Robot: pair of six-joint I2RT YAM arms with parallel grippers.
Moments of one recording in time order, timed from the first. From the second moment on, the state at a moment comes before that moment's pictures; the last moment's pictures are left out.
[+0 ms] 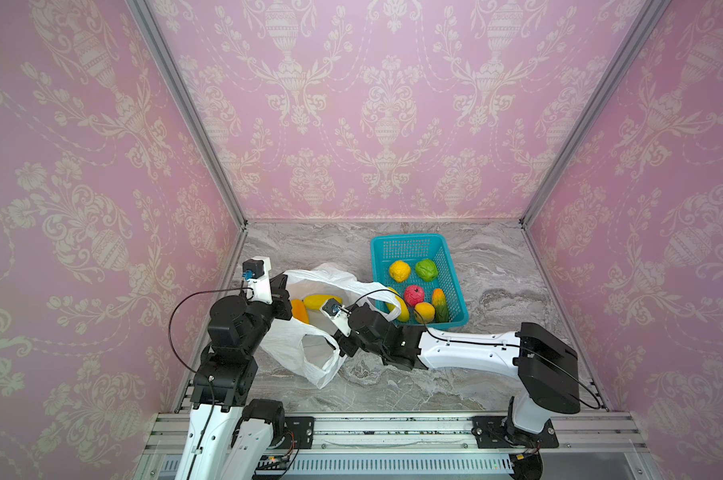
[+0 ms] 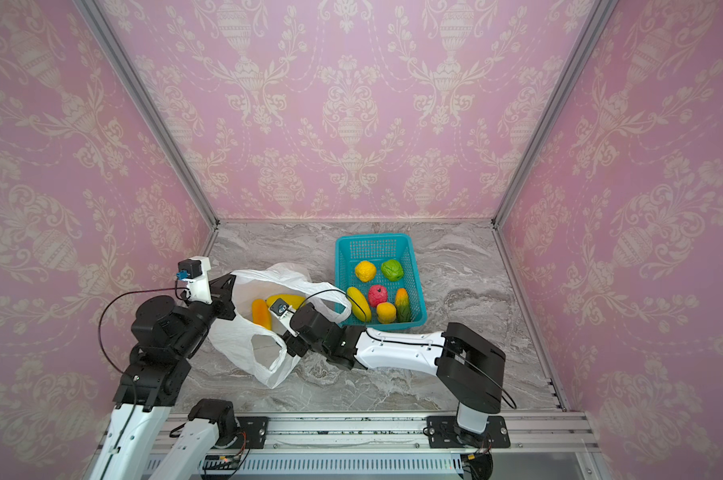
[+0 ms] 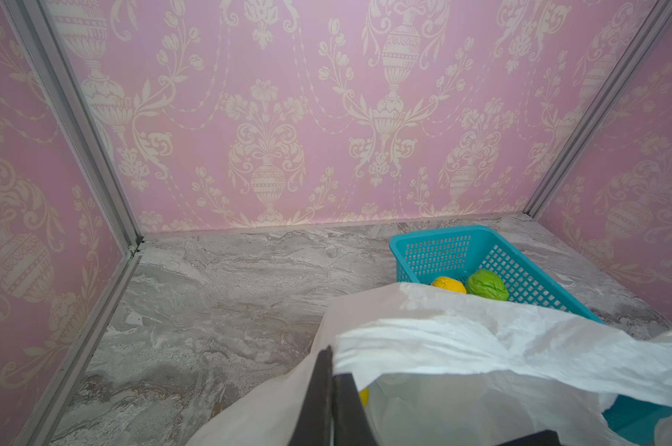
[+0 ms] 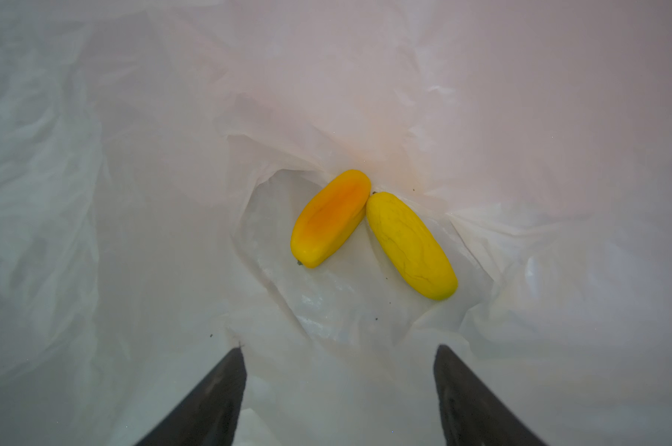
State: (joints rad) left arm -0.08 0.56 0.77 -0.36 0.14 -0.10; right arm 1.15 1.77 1.19 0.05 0.23 0.02
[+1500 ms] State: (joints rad) left arm -0.08 0.56 0.77 -0.36 0.14 -0.10; right arm 1.02 2.58 2.25 -0.60 0.40 -0.05
